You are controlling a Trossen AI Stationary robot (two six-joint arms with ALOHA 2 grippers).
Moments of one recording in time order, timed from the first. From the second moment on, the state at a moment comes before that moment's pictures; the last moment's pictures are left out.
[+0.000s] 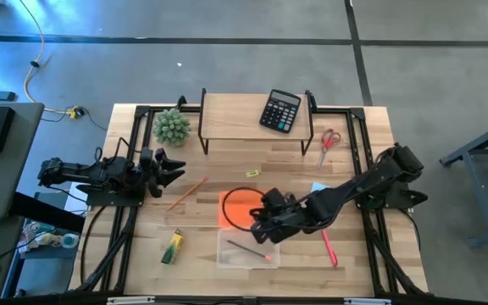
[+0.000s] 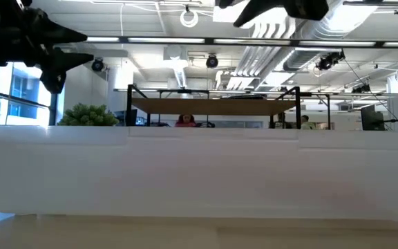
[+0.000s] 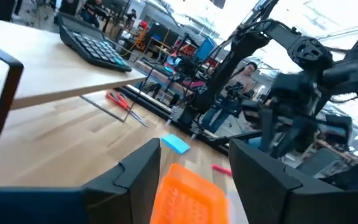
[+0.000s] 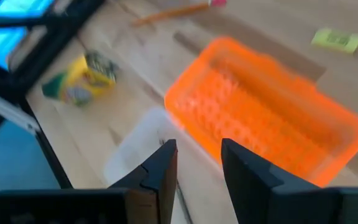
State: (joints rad) left arm 0.00 0.01 0.03 0.05 -0.28 -0.49; right arm 0.47 1.74 1.50 -0.72 0.46 1.21
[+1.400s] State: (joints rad) left arm 0.23 1.02 0.62 -0.54 -0.20 -0.57; right arm 0.23 1.19 1.50 -1.13 0.56 1.00
